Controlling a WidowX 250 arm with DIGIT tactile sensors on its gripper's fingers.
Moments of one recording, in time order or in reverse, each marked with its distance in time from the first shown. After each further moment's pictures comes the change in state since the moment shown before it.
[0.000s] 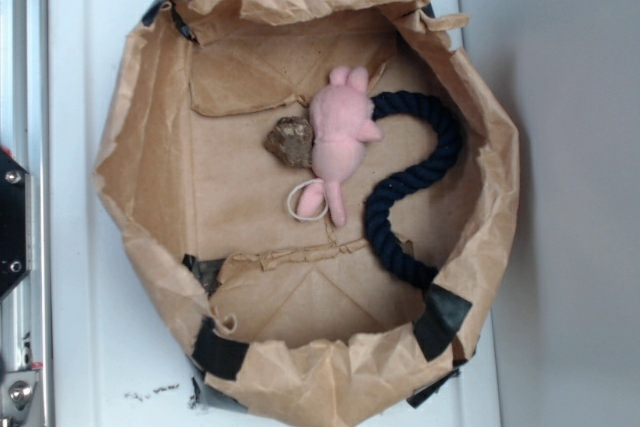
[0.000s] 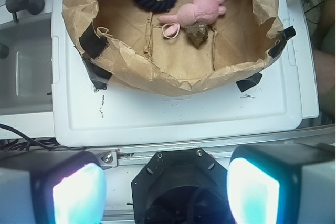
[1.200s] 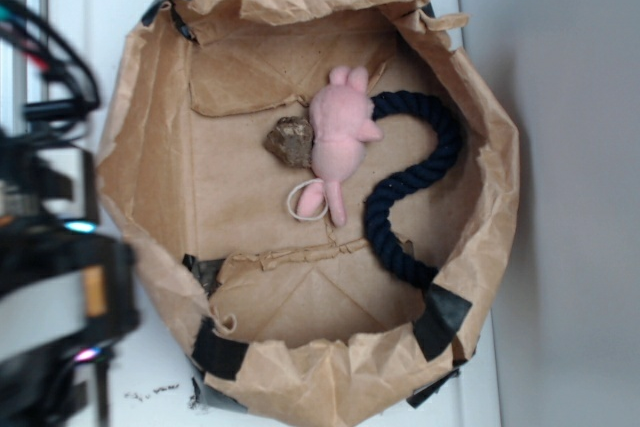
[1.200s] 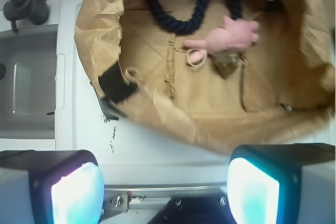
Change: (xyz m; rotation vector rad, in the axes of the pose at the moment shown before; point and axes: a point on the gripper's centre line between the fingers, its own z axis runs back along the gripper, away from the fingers) arm 0.058 -0.026 -0.040 0.002 -0.005 -0.066
